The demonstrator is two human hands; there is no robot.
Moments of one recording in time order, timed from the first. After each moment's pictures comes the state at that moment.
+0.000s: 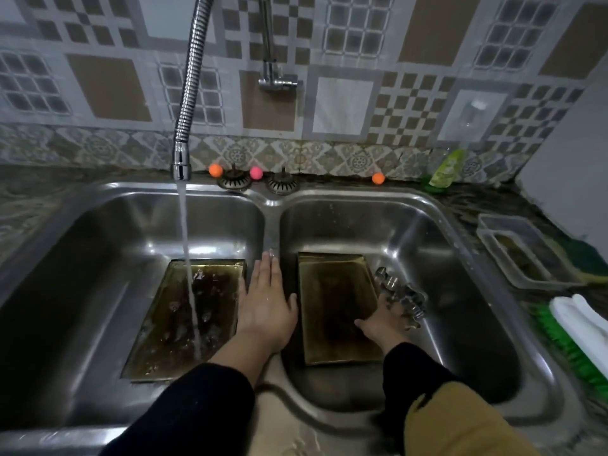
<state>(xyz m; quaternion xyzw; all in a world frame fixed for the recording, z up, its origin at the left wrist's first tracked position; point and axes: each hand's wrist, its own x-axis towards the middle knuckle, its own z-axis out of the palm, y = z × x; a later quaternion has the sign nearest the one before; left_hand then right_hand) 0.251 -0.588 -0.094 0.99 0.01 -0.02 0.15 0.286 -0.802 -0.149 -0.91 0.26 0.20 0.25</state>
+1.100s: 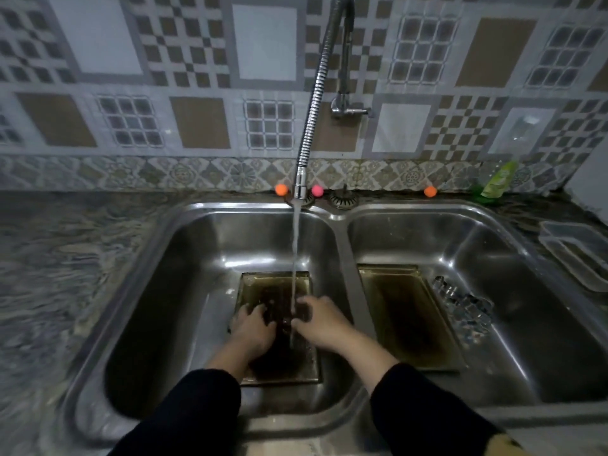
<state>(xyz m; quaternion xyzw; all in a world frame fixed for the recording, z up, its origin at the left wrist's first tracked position) 0.242 -0.409 -0.137 0.93 0.16 -0.18 0.29 0.239 -0.564 -0.074 -0.91 -0.03 0.23 0.33</state>
